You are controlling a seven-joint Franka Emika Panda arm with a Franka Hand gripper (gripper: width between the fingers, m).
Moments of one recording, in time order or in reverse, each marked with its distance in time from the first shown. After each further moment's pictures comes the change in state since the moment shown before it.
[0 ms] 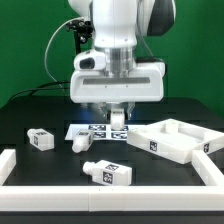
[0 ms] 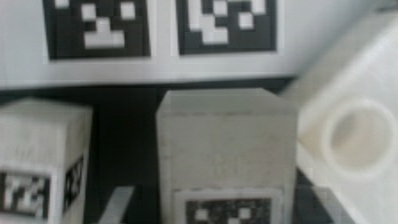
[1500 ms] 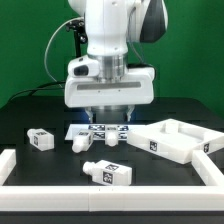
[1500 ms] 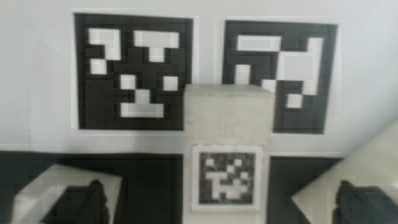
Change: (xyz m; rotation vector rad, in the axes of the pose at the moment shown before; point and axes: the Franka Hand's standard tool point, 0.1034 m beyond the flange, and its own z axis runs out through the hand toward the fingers) arm -0.020 0.016 -0.009 0.014 -0.033 -0.075
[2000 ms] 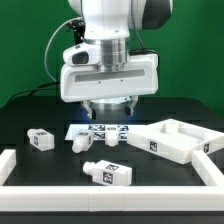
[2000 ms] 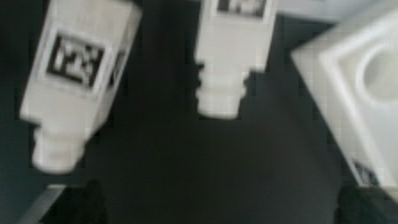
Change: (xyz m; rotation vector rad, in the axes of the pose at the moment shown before) arm 0.087 0.001 -0.048 -0.003 0.076 -0.176
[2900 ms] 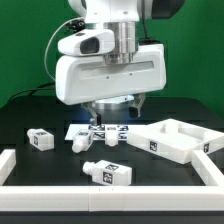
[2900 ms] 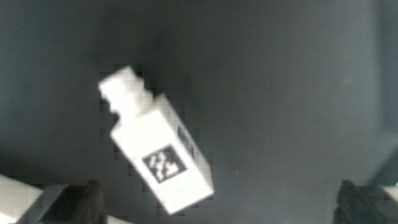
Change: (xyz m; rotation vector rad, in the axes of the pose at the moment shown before) arm 0.084 0.015 -0.011 -0.031 0.054 -0.268
